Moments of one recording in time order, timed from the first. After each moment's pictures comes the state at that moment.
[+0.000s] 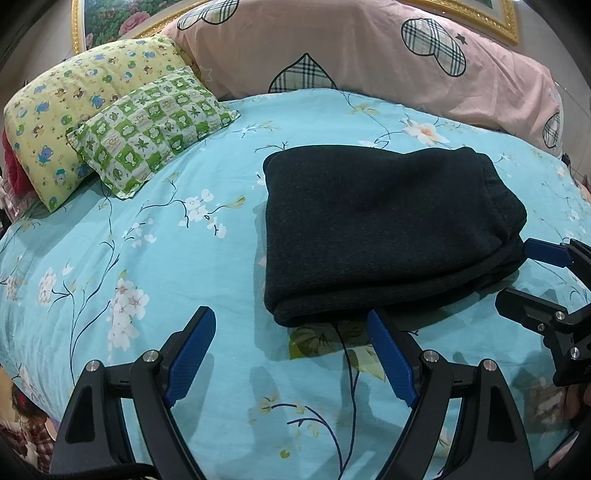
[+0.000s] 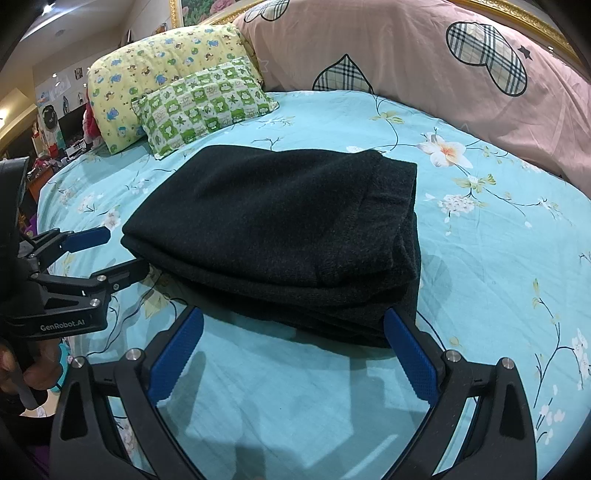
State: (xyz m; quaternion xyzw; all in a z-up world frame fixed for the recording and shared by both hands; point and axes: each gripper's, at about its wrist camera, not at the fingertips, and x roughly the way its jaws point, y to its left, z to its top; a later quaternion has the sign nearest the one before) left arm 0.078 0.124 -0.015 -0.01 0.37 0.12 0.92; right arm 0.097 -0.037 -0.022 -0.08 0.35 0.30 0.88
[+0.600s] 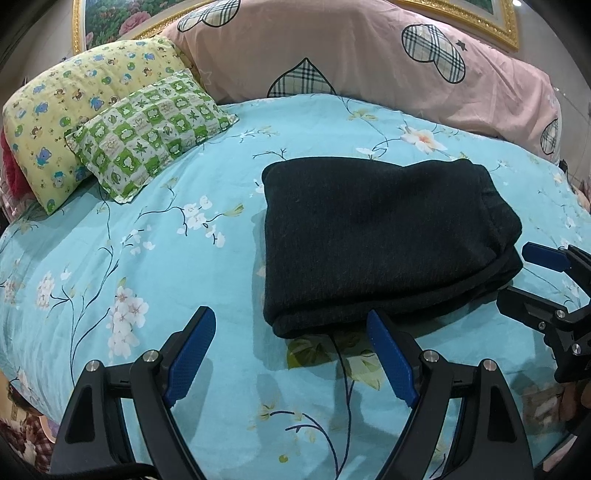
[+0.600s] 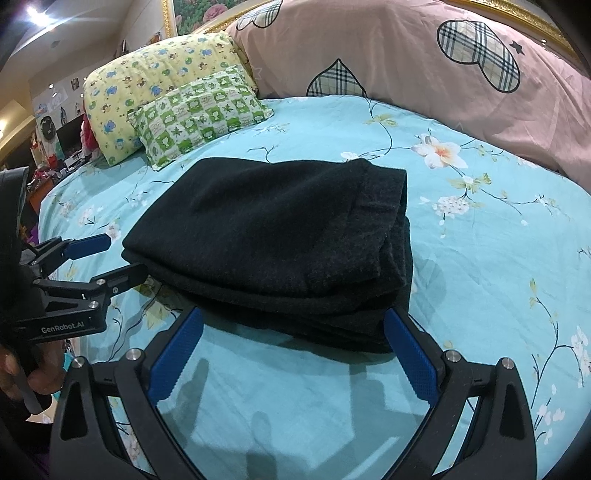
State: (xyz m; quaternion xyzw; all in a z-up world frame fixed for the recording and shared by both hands) left arm 0.082 0.125 -0.007 -0.02 0.37 0.11 0.92; right arm 0.096 -0.042 -0.016 -0.06 0.35 0.29 0.89
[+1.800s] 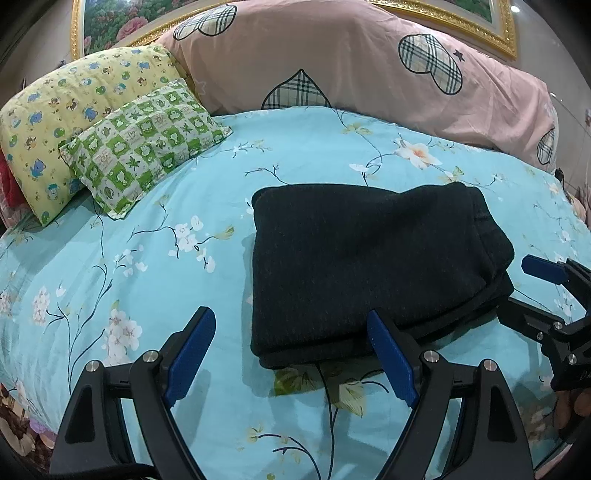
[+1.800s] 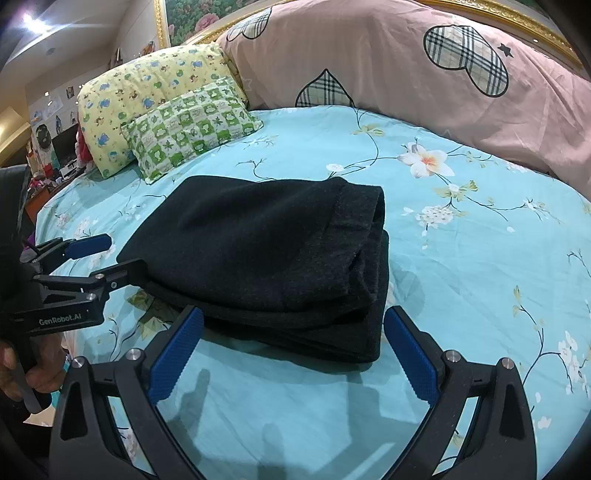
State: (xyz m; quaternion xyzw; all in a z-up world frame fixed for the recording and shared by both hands) left arm 0.093 0.122 0.008 -0.02 0.35 0.10 0.93; right arm 0.106 -0.056 -0.007 -0.05 0.34 0.29 0.90
